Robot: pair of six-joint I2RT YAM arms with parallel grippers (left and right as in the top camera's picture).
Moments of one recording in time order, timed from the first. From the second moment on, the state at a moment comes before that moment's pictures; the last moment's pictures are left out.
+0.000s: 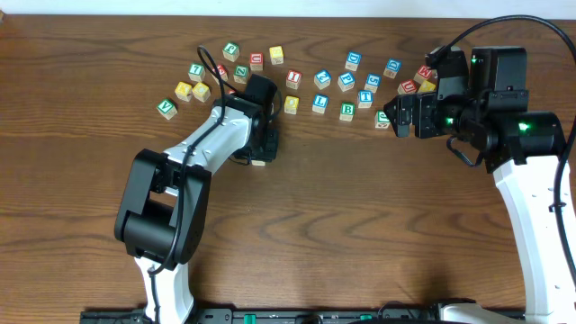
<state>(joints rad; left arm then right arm) -0.37 2.02 1.36 -0.76 0.04 -0.25 0.08 1.41 1.43 -0.91 -0.28 0.01</state>
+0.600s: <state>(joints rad) -0.37 1.94 1.46 -0.86 0.04 -0.24 0.08 1.41 1.43 -0.91 -0.28 0.01</state>
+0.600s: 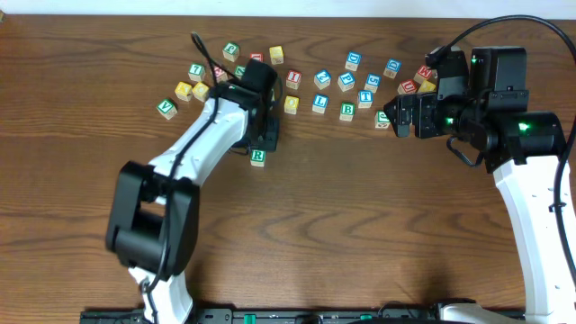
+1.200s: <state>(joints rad) -0.31 1.62 1.61 -1.05 0.04 -0.24 0.08 1.41 1.43 -0.91 -0.28 0.01</state>
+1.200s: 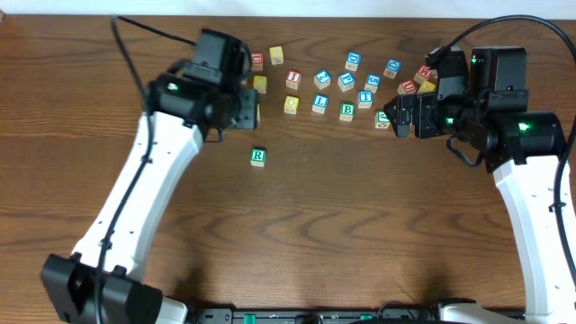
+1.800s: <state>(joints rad) -0.30 1.88 2.04 -1.20 0.04 -0.22 0.08 1.41 1.43 -0.90 -0.33 0.01</state>
